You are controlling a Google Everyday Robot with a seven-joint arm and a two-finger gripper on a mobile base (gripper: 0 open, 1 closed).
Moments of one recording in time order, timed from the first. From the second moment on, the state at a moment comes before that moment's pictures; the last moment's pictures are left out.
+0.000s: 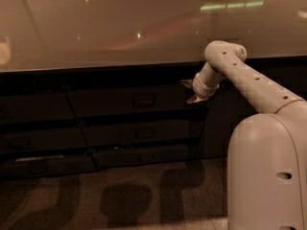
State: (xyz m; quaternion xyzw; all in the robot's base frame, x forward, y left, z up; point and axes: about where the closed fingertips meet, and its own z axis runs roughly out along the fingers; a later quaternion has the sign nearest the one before) arm 0.742 -0.187 0.621 -0.83 0.53 0.01 0.16
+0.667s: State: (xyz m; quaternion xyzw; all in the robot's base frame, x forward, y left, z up) arm 0.742 -0.187 0.621 -0.83 0.53 0.01 0.16
